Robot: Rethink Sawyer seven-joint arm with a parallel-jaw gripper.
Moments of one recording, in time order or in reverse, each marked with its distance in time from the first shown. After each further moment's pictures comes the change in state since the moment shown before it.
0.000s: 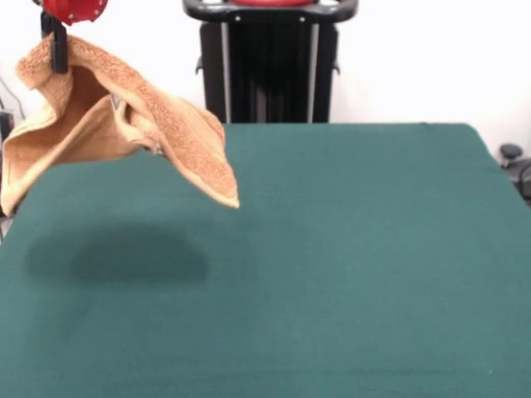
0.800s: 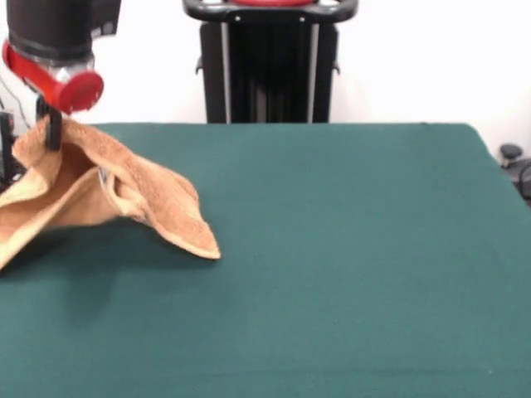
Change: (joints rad) arm -0.045 0.153 0.032 0.010 -0.095 -0.247 0.000
